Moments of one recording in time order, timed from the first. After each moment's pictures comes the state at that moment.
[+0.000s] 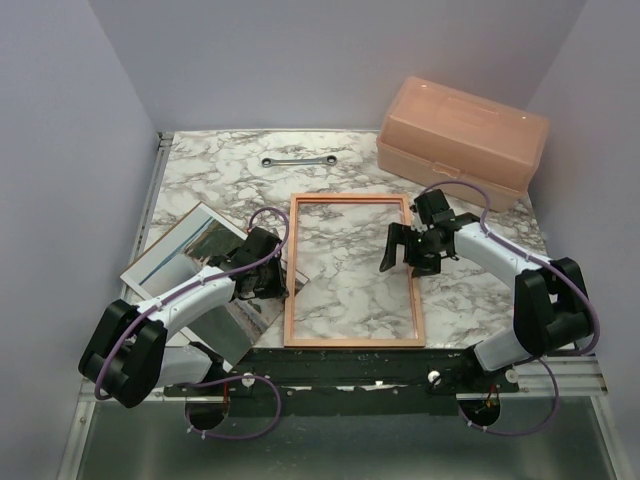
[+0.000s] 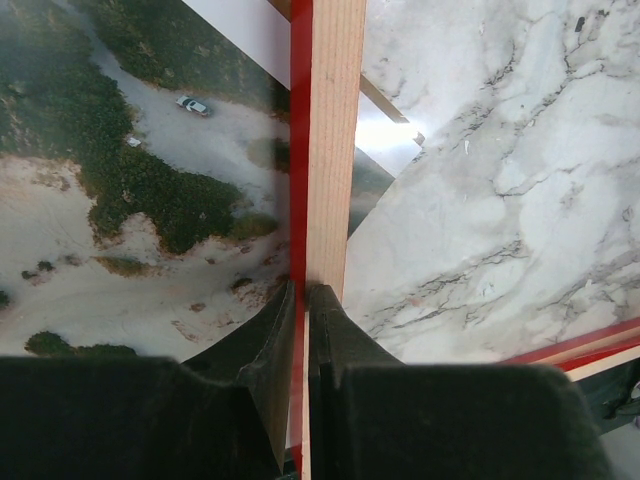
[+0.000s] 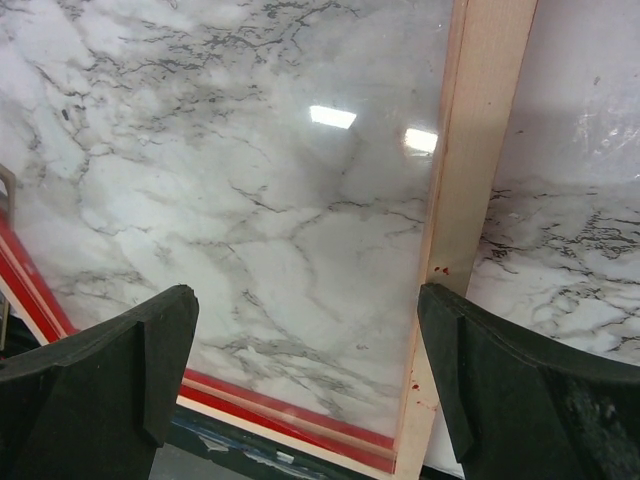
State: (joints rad) left arm -0.54 1.25 0.61 -0.40 0.10 -0.68; right arm 0.34 1.51 0.92 -0.60 -0.25 0.45
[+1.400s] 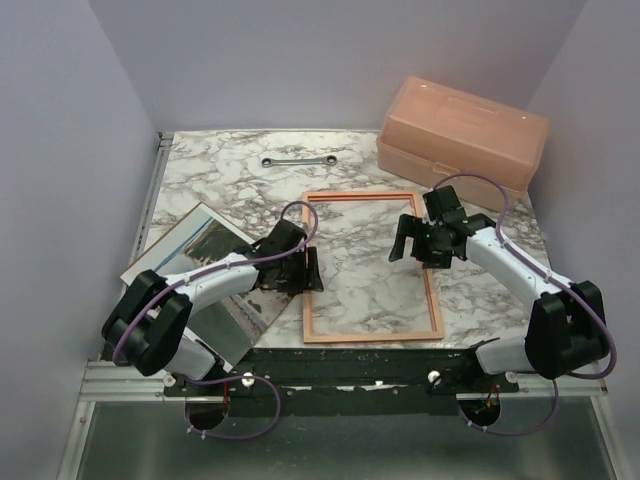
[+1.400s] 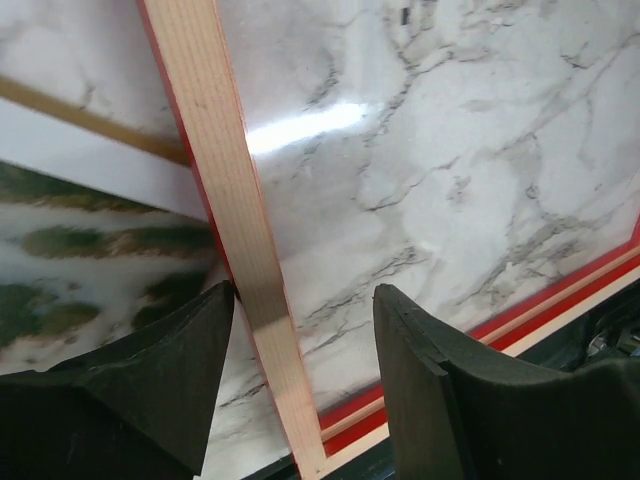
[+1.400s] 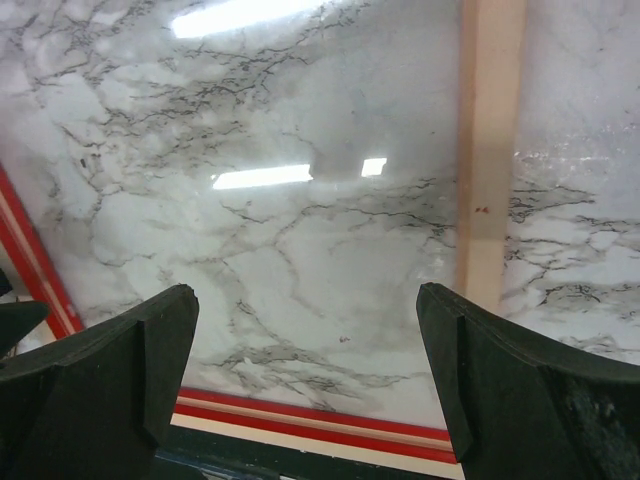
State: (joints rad) left arm -0.64 1.41 0.71 -0.28 0.21 -0.69; right arm 0.34 1.38 0.92 -0.64 -0.10 0.50
